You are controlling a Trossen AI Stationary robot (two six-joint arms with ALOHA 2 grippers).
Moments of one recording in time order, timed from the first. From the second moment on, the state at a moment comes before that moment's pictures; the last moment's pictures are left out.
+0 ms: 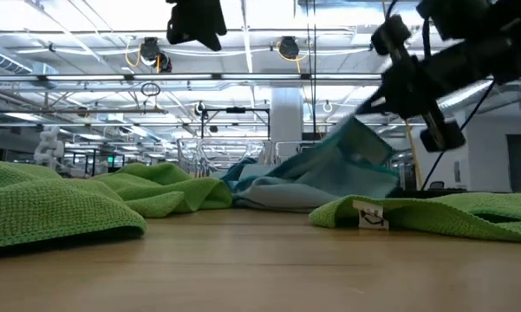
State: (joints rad) left arm -0.01 1.58 1.55 -0.97 0.05 -0.42; right arm 0.04 1.05 0.31 0.36 0.00 1.58
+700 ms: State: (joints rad) left arm -0.12 1.59 1.55 -0.54 -0.14 -0.26; right arm 0.06 1.02 0.42 0.50 0.02 1.48
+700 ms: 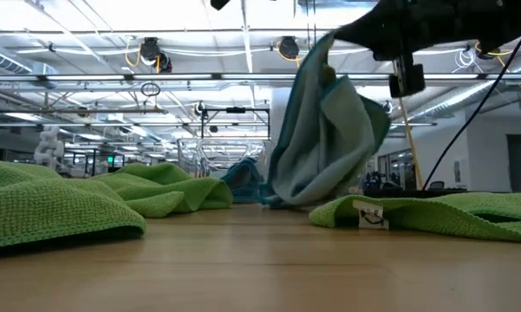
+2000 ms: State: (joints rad) left arm -0.09 1.76 1.55 -0.43 -0.33 -0.27; right arm 0.06 1.02 0.42 0.62 0.14 1.46
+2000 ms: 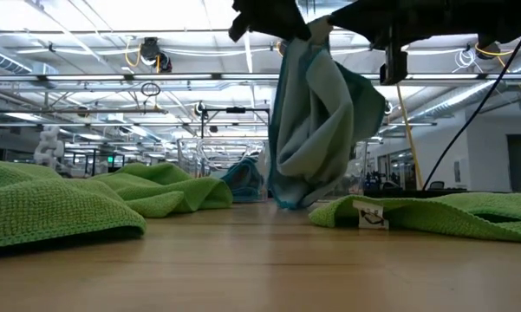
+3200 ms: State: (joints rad) left arm -0.01 1.52 1.55 -0.45 0.24 -0.49; right arm 0.07 0.99 0.79 0.23 0.08 0.75
